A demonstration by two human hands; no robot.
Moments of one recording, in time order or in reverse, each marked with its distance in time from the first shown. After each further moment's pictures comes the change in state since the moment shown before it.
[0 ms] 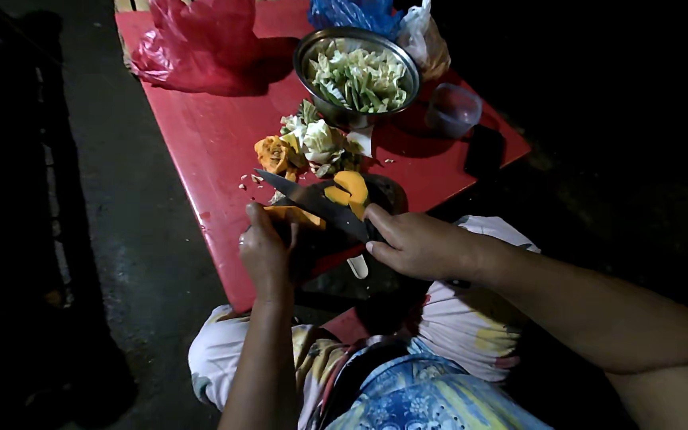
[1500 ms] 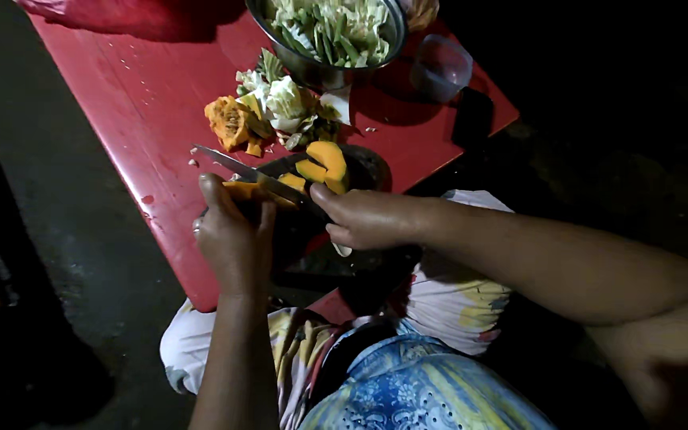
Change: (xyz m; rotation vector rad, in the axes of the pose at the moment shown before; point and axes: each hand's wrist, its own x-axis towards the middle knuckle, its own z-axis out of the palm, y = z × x) left_hand 0.006 0.006 -0.001 -0.031 -0.055 -0.008; right_hand 0.044 -0.005 0.004 0.022 -0.166 -0.060
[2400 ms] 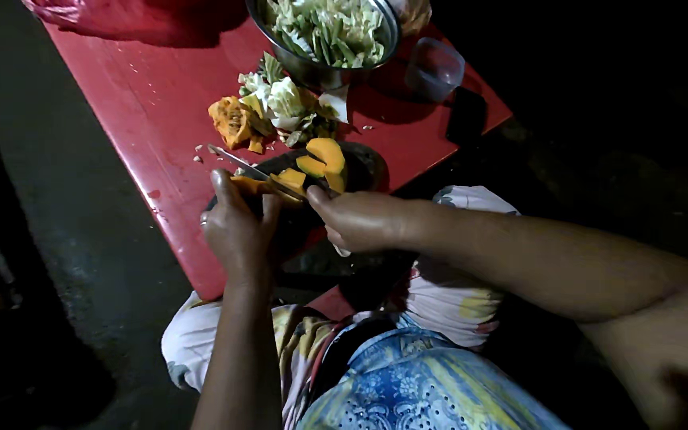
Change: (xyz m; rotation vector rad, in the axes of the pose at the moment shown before) left_hand -0.004 -0.003 0.002 0.032 -0.013 0.037; right_hand -0.004 -0.018 0.015 -0.143 0.015 0.089
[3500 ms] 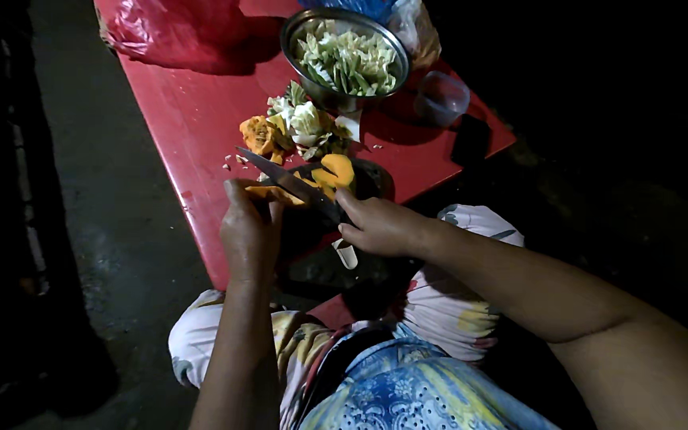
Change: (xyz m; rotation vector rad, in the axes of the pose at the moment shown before) left_hand 0.000 -0.006 -0.011 -0.133 -0.036 -0.022; right_hand -0.014 0.019 0.010 0.139 0.172 0.018
